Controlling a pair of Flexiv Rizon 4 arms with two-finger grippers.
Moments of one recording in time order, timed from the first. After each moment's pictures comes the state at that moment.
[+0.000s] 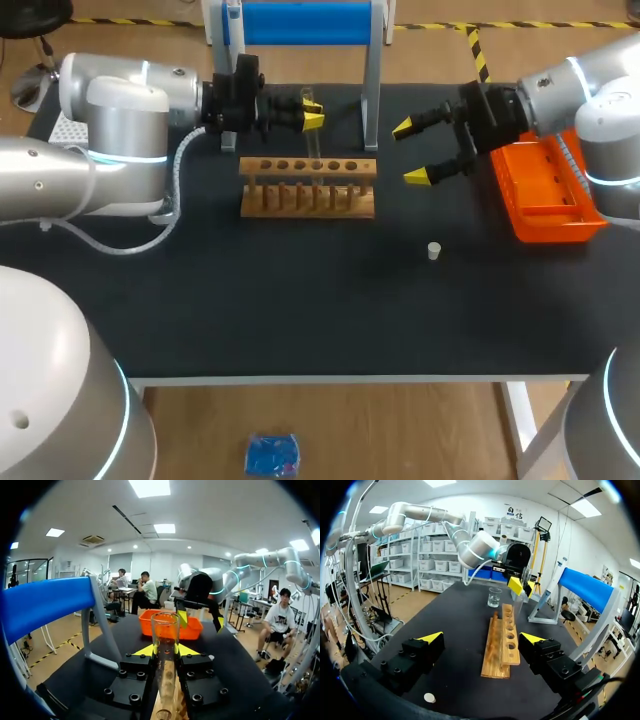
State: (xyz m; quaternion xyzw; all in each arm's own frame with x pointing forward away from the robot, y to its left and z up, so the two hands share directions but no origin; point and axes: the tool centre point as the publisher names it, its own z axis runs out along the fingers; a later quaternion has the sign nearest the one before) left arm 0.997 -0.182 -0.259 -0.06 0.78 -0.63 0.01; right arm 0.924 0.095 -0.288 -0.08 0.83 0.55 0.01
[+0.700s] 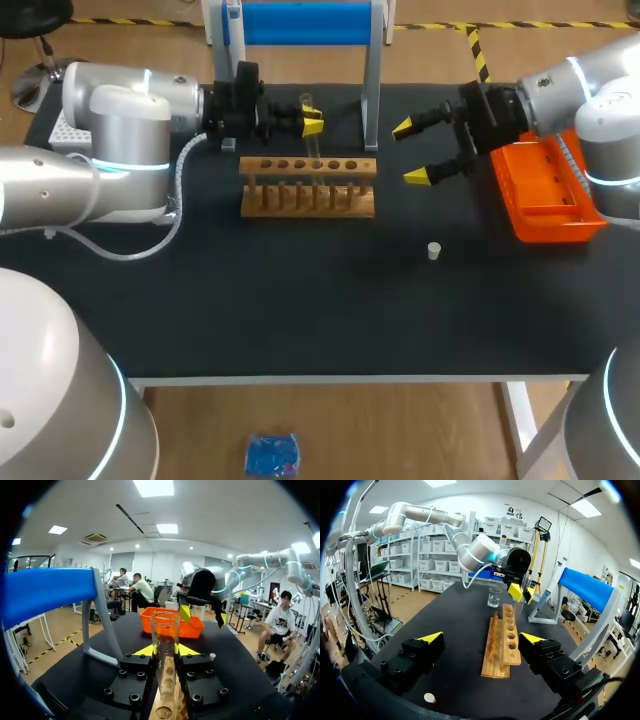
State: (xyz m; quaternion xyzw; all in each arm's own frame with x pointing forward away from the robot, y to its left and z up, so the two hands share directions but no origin) left arm 1.001 -0.182 -0.274 -0.07 0.77 -0.63 0.00; right arm 0.924 0.095 -0.288 -0.08 0.83 0.55 0.01
